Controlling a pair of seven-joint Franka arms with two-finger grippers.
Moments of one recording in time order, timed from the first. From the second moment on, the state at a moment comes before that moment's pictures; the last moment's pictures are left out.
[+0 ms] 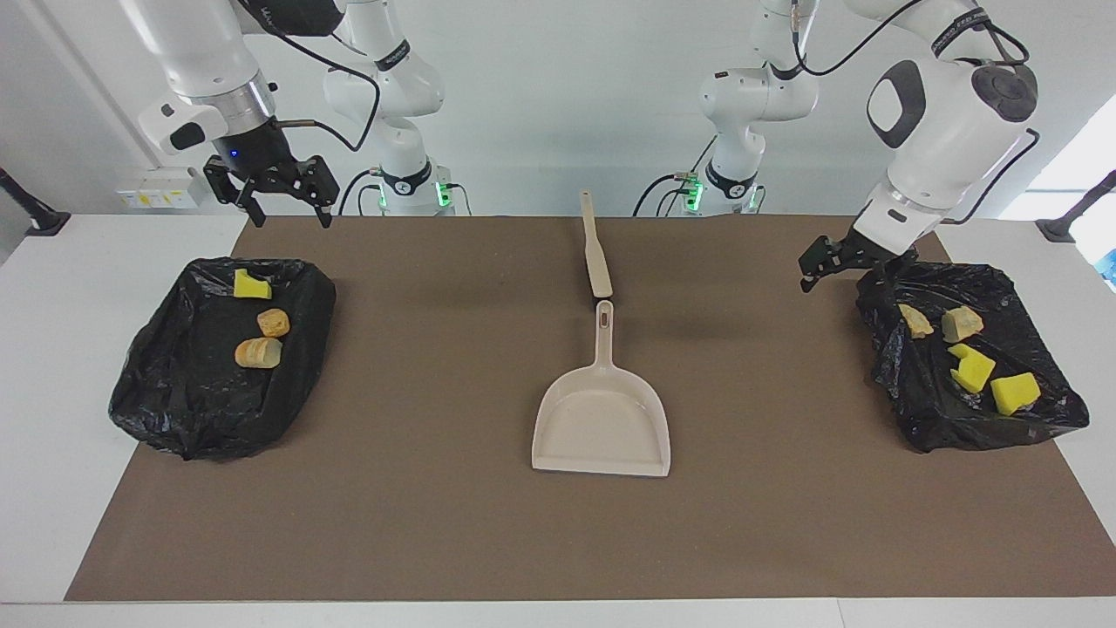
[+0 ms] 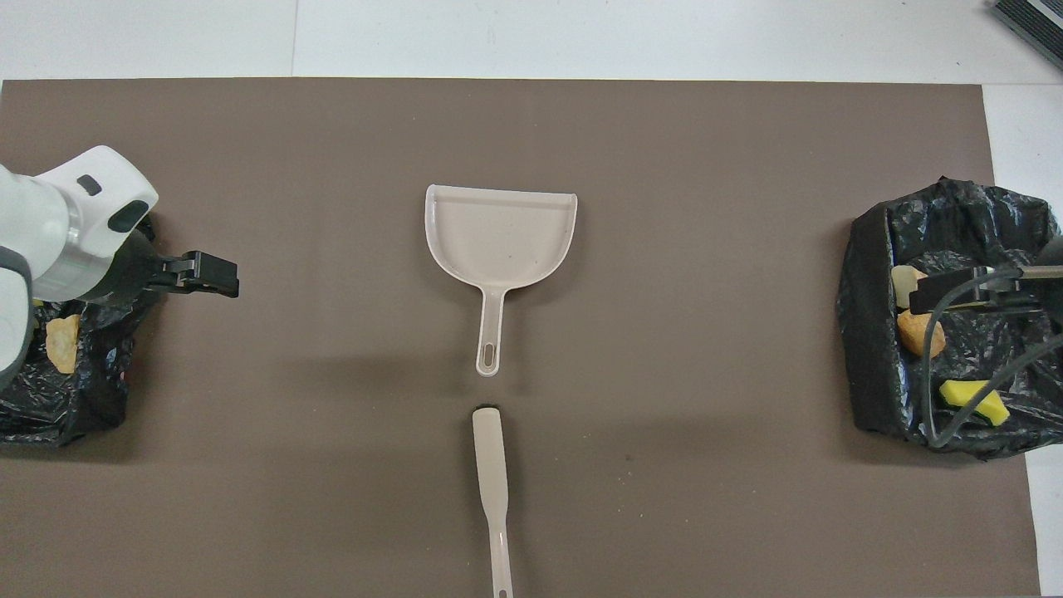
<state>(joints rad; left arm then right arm) -0.02 -0.03 -0.03 -1.84 -0.10 1.81 0.05 0.00 -0.10 -0.01 -1.68 0.01 1.61 0.03</state>
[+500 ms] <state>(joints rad) 0.00 -0.10 -0.04 -1.69 0.01 1.69 0.08 0.00 -0.10 -0.01 -1.68 0.01 1.61 0.03</state>
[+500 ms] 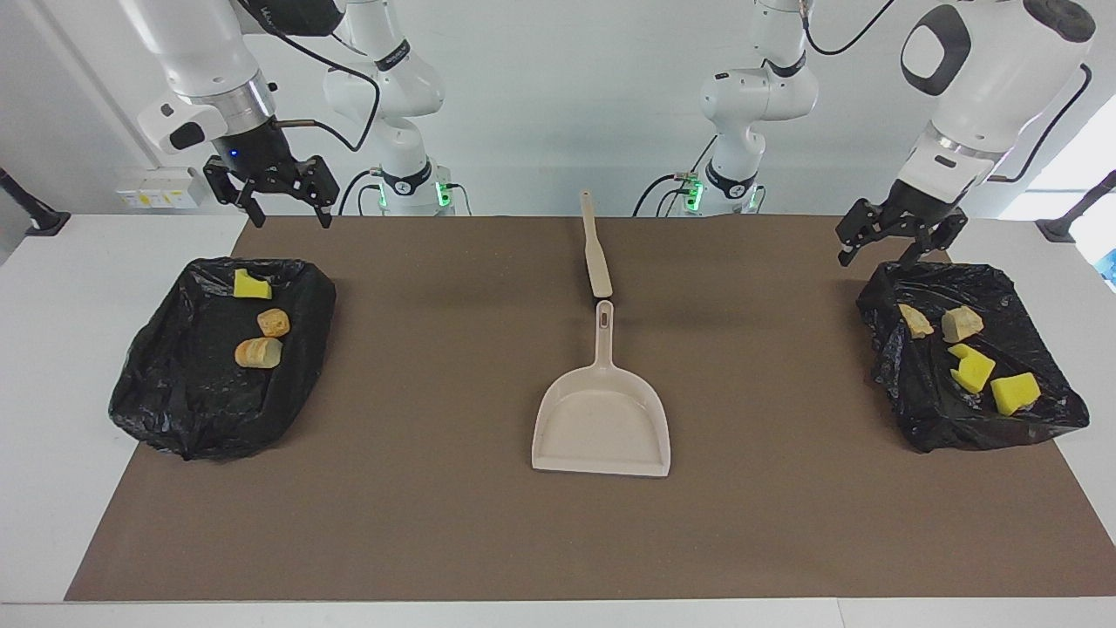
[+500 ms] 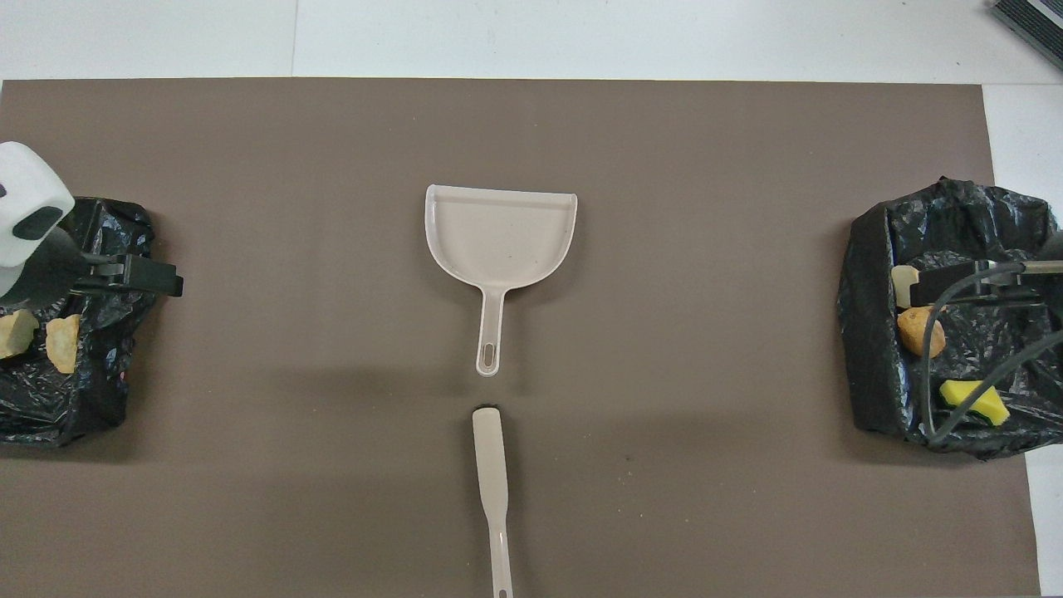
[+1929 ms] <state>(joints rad) 0.01 -0.12 -0.05 -1.60 -0.03 1.59 0.02 0.00 -0.10 -0.01 -1.68 0.01 1.61 0.03</state>
